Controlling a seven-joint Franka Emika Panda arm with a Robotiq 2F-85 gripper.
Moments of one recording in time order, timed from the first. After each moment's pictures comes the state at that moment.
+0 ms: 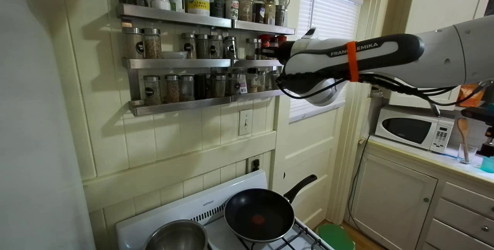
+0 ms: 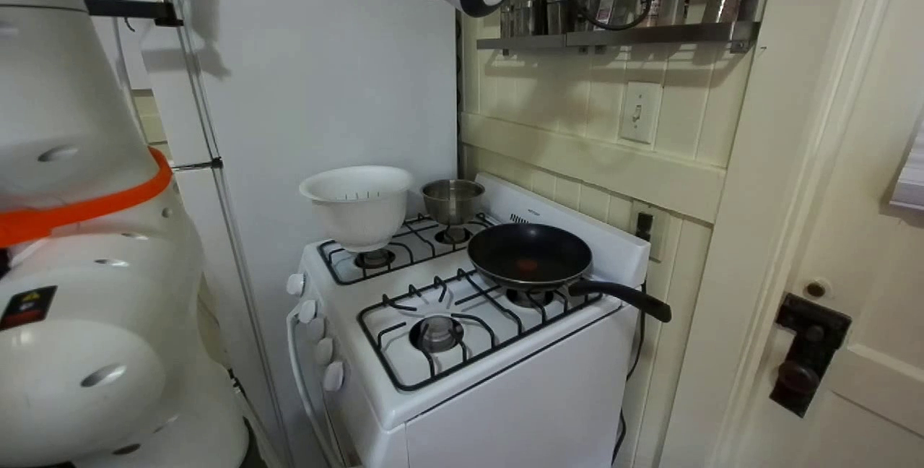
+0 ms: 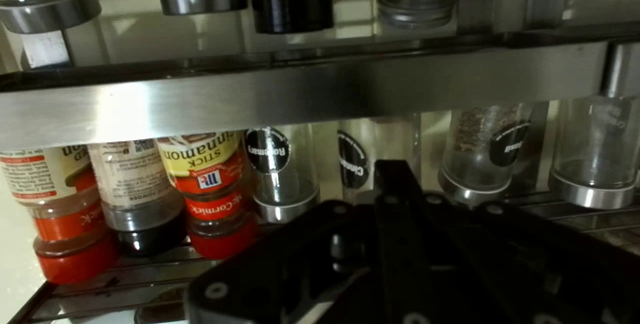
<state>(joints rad) -0.27 -0.08 0.37 -1.97 0.49 3.55 -0.39</state>
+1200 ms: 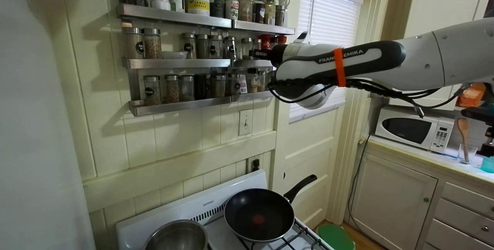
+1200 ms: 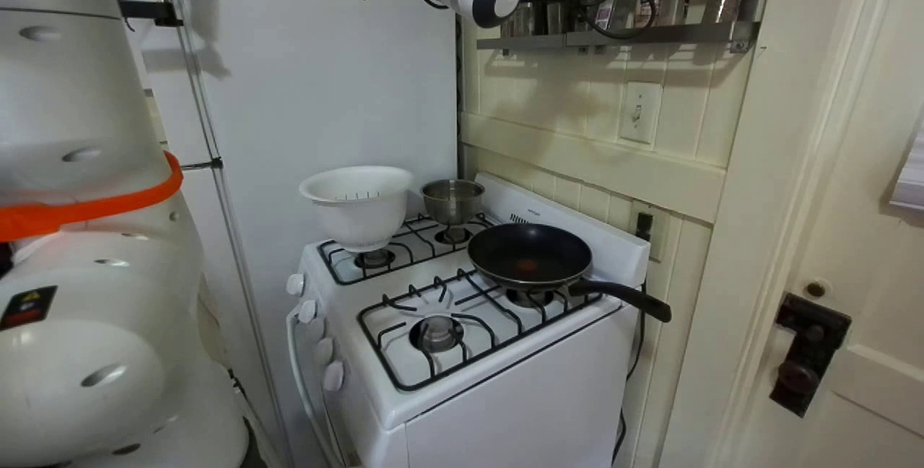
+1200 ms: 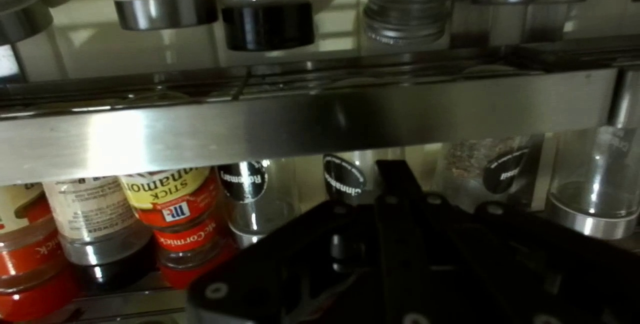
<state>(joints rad) -0.27 0.00 0.38 -1.91 0.44 3.60 -0.38</state>
